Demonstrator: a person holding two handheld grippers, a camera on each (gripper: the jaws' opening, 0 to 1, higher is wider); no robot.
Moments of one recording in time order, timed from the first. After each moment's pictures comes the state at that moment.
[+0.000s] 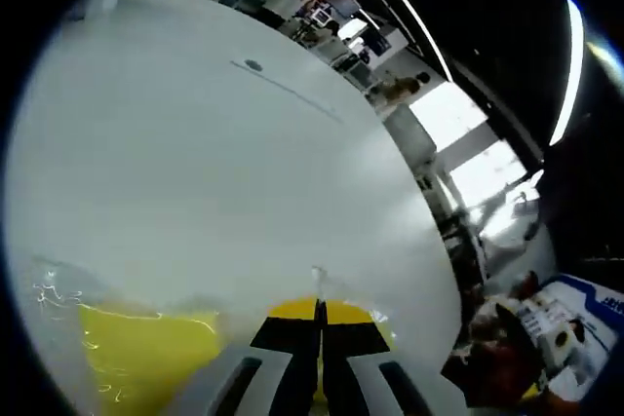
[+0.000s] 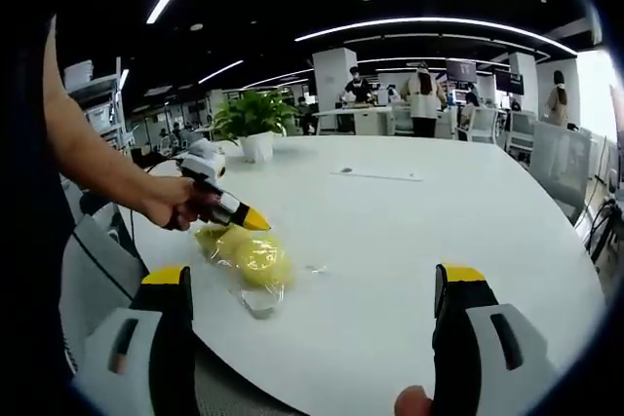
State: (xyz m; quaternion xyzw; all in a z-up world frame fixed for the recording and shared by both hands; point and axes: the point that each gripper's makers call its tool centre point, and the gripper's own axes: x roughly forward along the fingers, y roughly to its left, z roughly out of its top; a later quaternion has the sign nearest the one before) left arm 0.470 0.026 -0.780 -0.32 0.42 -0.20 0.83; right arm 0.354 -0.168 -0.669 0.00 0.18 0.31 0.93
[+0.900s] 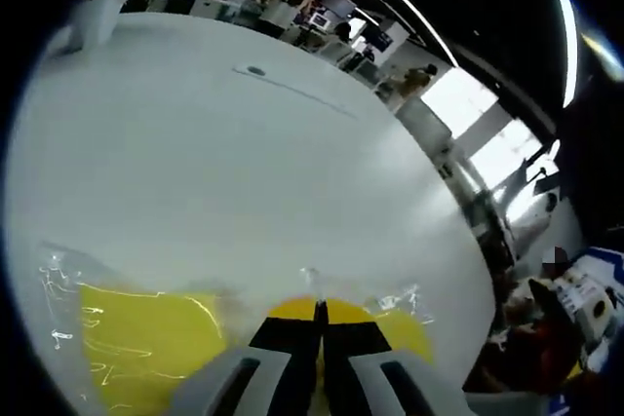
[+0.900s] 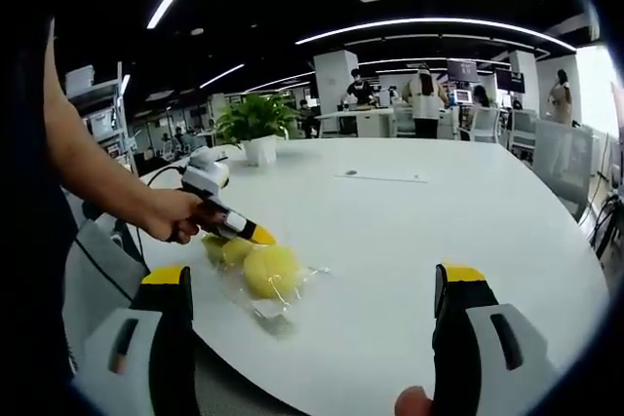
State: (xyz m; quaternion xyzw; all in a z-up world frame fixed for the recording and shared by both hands) left arm 0.458 0.021 -0.791 -0.23 0.42 -0.21 0.85; right arm 0.352 -0.160 -0.670 0.01 0.18 0.32 0.93
